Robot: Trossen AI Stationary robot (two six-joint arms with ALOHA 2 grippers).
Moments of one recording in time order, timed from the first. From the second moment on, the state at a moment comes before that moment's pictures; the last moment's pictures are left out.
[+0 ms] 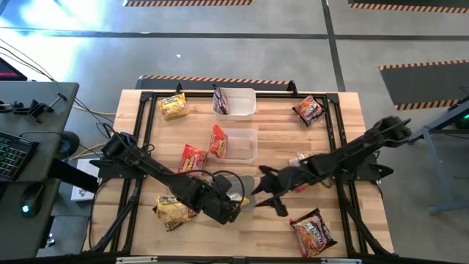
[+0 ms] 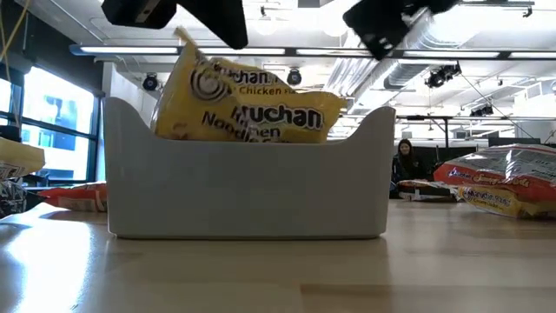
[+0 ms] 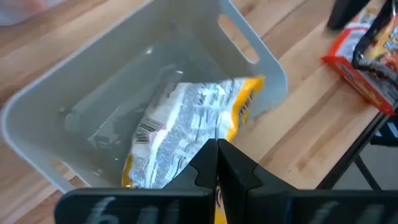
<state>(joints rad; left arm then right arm) -0.51 1.88 1.59 -0.87 -0.37 -1.38 0.38 1.46 0.87 0.11 -0.06 0.20</state>
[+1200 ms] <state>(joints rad) -0.46 1.87 1.59 -0.83 -0.23 -0.96 0.29 1.21 0.87 -0.24 0.02 0.20</state>
